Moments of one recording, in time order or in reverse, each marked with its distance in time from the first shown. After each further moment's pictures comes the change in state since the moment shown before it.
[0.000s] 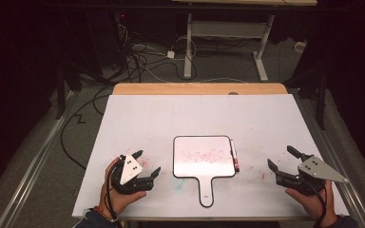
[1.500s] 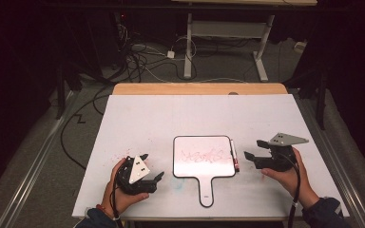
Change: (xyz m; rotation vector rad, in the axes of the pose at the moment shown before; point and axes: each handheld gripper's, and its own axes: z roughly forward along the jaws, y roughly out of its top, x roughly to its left) left arm -0.003 -0.006 0.016 0.094 -0.049 0.059; right arm 0.002 0.025 0.081 0.274 0.274 0.100
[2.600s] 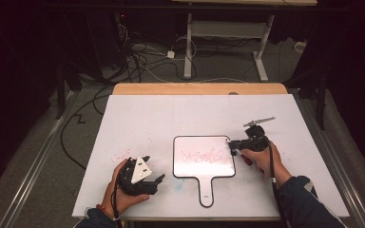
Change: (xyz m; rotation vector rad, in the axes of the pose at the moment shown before) left arm -0.001 -0.002 0.005 0.037 -0.033 0.011; right arm -0.023 0.022 0.090 0.247 0.176 0.242
